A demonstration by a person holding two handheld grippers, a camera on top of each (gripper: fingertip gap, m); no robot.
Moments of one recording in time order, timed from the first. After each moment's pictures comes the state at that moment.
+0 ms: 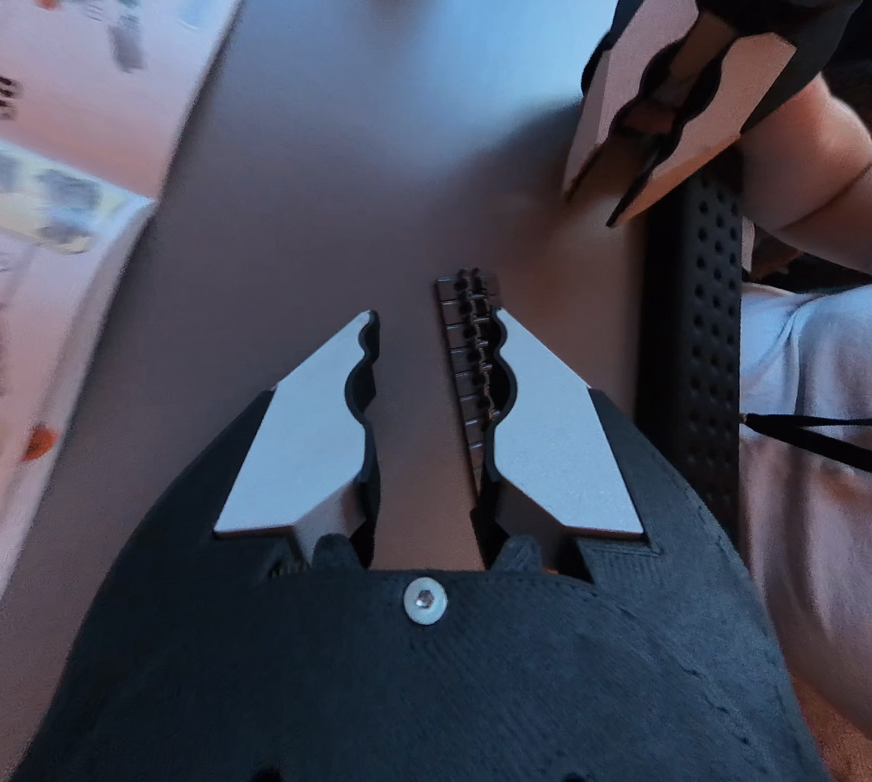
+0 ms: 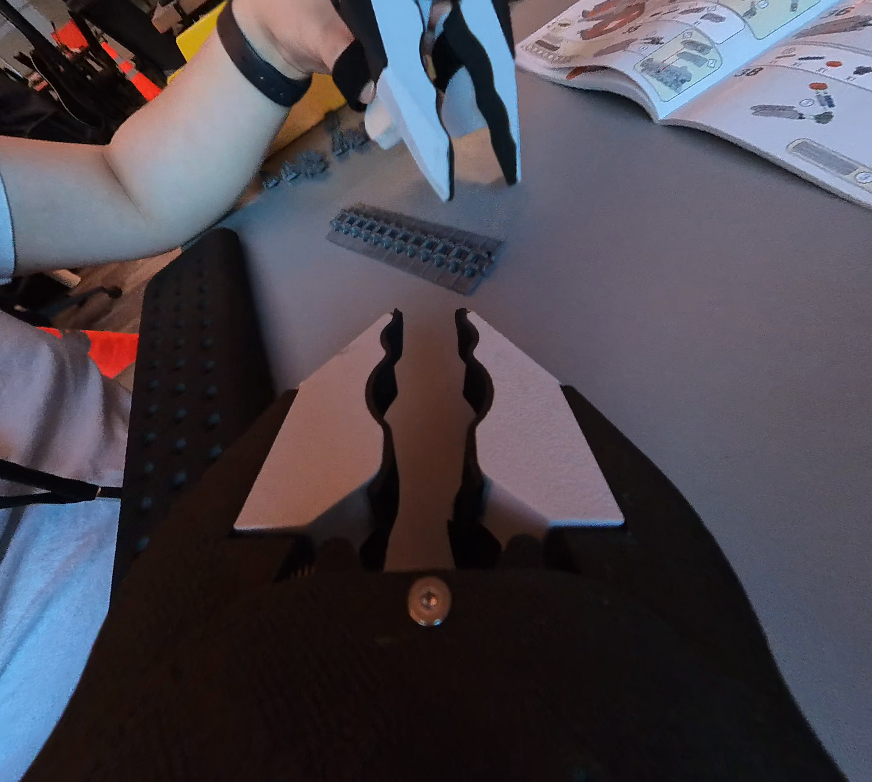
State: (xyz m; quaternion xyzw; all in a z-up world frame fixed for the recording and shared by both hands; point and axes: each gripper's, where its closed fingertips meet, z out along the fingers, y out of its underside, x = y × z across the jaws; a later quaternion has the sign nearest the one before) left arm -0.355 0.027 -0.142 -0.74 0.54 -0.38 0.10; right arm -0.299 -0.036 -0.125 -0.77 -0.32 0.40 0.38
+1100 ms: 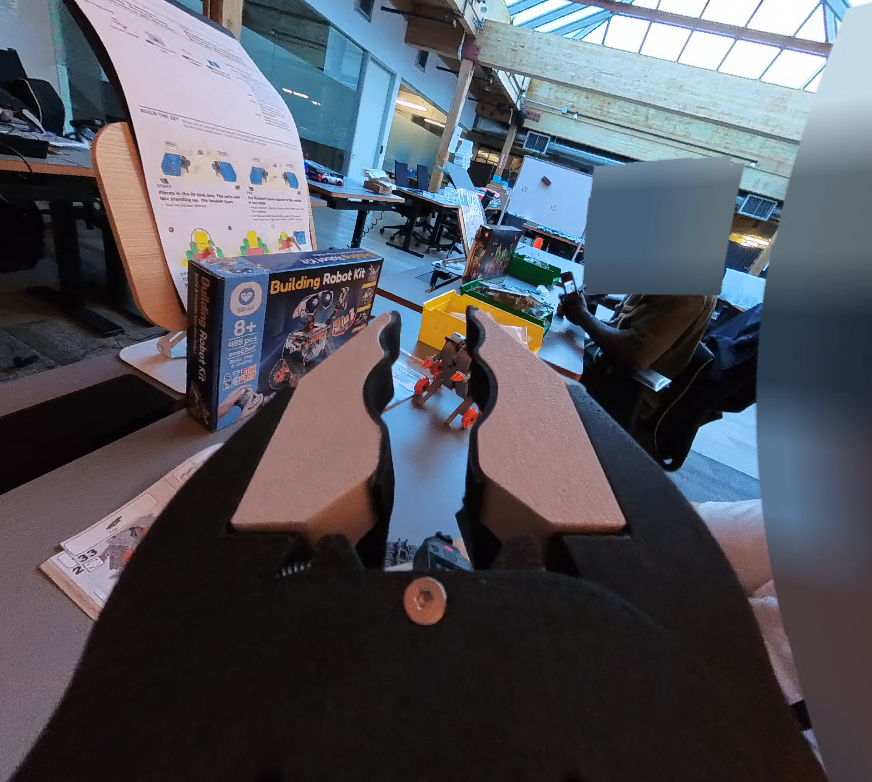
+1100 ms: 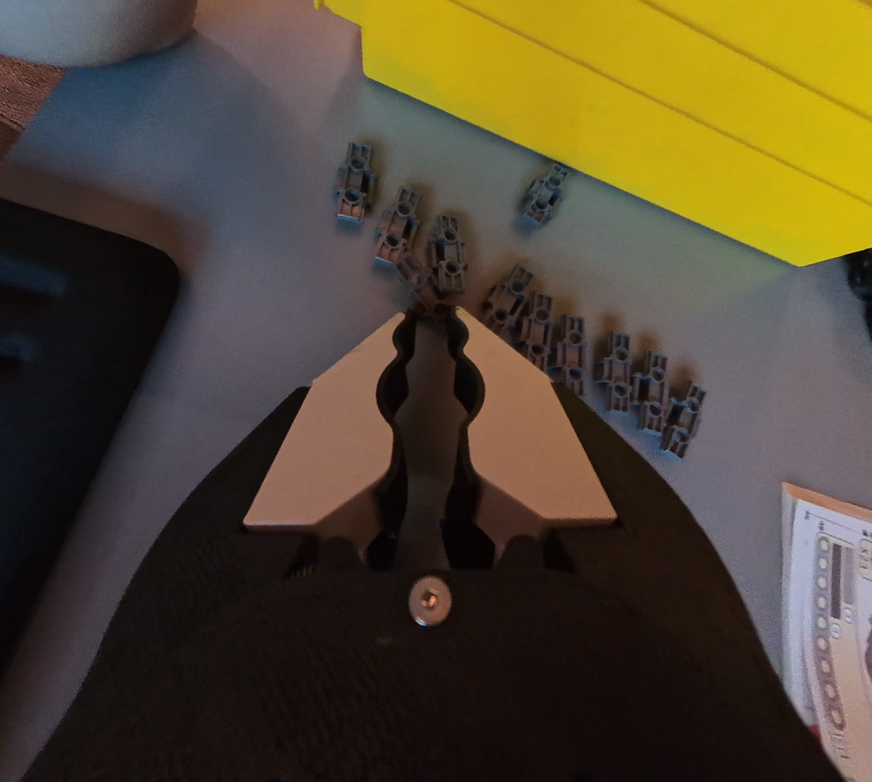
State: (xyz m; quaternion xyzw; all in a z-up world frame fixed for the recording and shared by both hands) left arm -0.479 0.015 0.175 -0.59 0.29 -0.51 0.55; right arm -0.567 -0.038 -0.161 -0.55 -0.73 0.24 0.33
